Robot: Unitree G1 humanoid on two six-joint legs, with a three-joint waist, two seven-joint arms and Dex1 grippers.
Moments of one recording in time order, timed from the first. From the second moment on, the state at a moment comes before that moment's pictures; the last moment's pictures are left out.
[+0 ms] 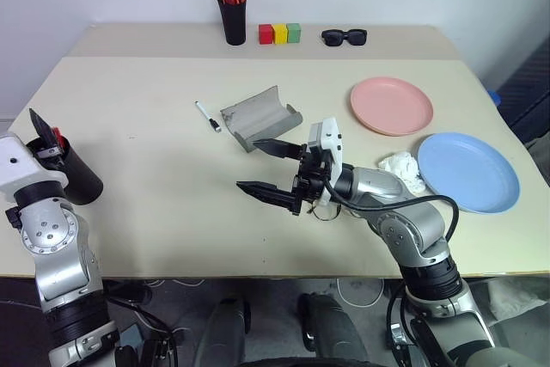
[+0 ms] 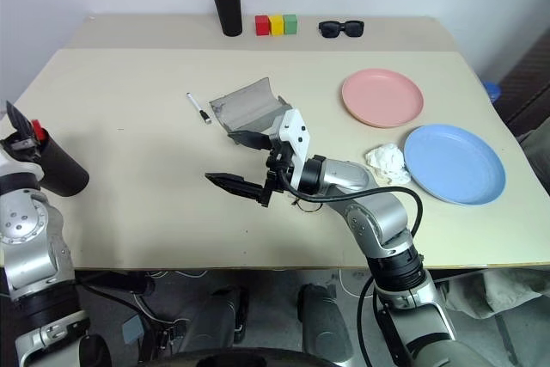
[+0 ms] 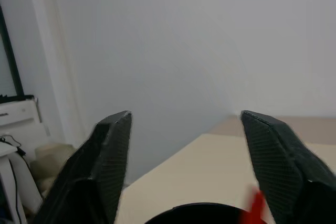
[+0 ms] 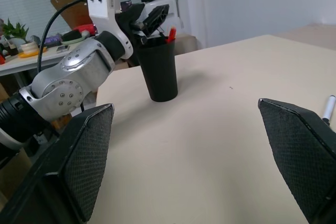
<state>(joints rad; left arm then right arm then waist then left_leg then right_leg) -0.19 0.33 0.57 -0.11 -0.05 -0.08 0.16 -0.45 -0.29 0.19 -0.32 0.56 0.56 0.79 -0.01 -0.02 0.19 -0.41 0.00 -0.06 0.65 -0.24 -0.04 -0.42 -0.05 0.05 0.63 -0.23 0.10</state>
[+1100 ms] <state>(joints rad) -1.17 0.18 0.27 1.02 -0.14 0.62 0.29 -0.39 -0.37 0.09 -0.33 0.54 0.55 0.72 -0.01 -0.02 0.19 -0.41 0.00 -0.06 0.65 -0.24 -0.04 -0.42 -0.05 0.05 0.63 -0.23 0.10</state>
